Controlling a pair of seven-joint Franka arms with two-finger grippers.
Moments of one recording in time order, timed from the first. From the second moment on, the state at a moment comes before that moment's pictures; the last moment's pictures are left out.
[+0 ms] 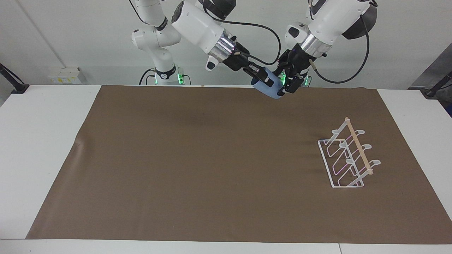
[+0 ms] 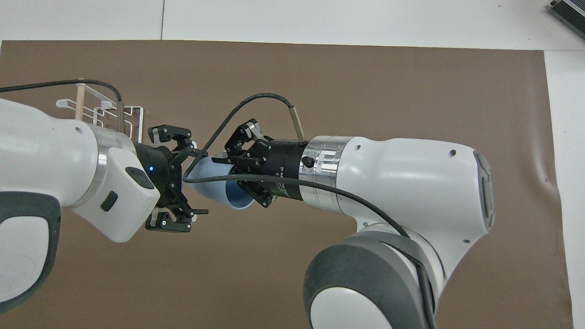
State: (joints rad) left arm -0.32 -0.13 -0.08 -1.78 -0.41 1.78 1.24; right arm 0.28 0.05 0.34 -1.76 0.88 2.40 1.18
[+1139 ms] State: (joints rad) left arm -0.32 -0.15 -0.07 -1.82 -0.46 1.86 1.26; right arm 0.28 0.05 0.34 -1.76 0.88 2.39 1.18
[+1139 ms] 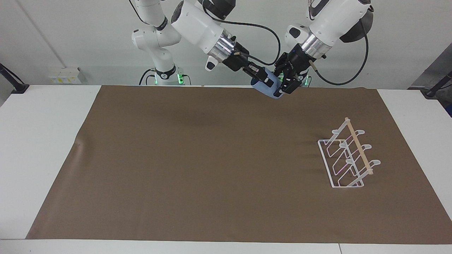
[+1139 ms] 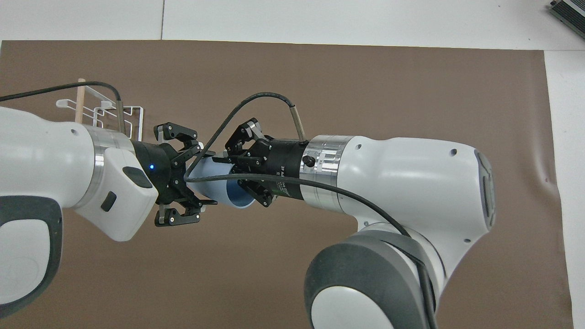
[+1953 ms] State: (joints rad) left arm -0.32 -0.15 -0.07 -1.83 -0.47 1.85 1.25; right arm 0.28 0.05 0.34 -1.75 0.88 2.40 1.18
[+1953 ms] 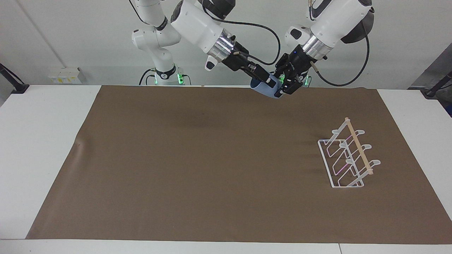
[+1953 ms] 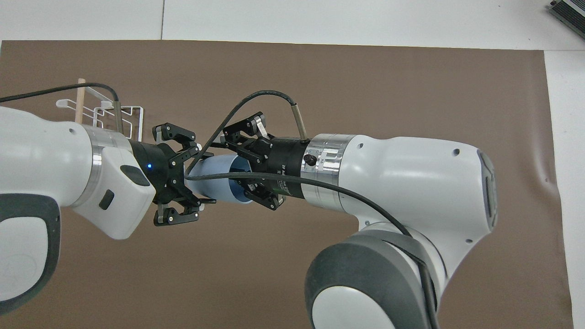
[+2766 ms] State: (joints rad) left arm -0.26 -0.15 -0.05 -1.83 -0.17 1.85 1.25; right arm 0.28 0.05 0.34 -1.75 0.88 2.40 1.18
